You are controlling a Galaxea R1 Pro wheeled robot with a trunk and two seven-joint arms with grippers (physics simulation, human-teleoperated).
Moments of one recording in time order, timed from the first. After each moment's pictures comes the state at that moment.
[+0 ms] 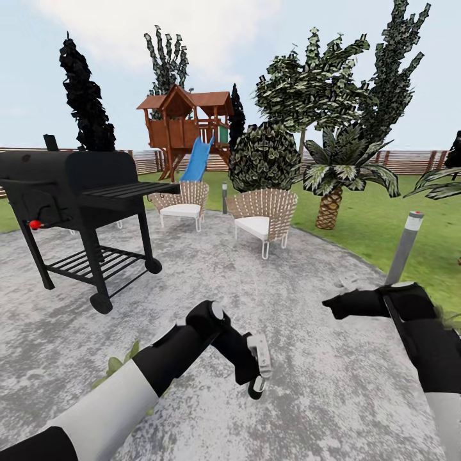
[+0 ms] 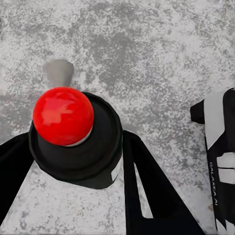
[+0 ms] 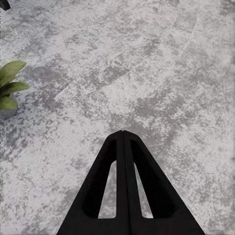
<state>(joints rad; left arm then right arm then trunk) -0.81 -0.09 -0.74 -1.08 -0.41 0.63 -1.24 -0.64 -0.31 -0.05 -1.43 0.41 0.98 1.03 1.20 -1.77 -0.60</state>
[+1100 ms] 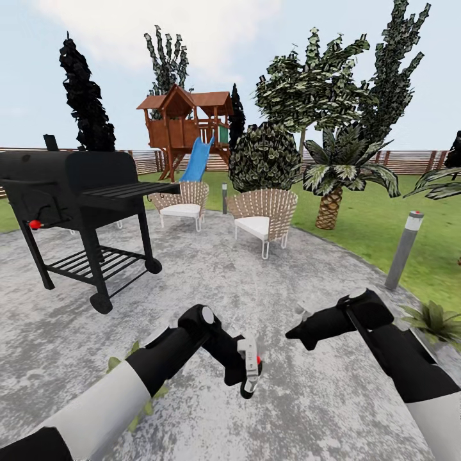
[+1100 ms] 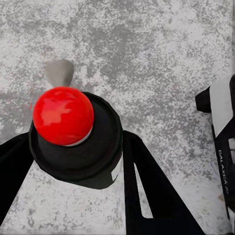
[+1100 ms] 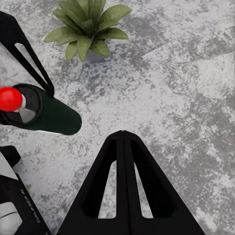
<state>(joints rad) -0.80 -0.05 -0.73 -1.02 -0.41 0.49 -1.24 -0.64 -0.30 0.25 -1.43 0.42 0.98 1.32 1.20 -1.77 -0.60</state>
